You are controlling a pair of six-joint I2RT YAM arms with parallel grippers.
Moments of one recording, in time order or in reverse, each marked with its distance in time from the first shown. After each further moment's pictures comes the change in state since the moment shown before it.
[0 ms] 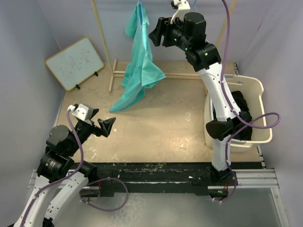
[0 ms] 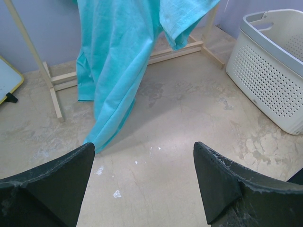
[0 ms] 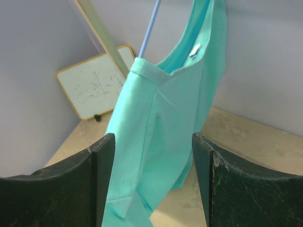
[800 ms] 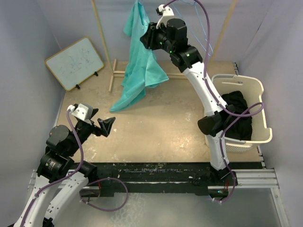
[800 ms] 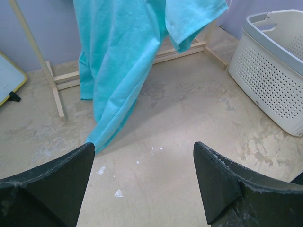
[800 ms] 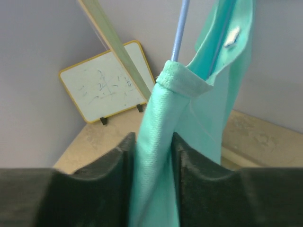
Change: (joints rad) left arm 0.000 0.000 0.000 0.000 -0.013 0.000; right arm 0.046 0.139 0.008 0.148 0.002 0.047
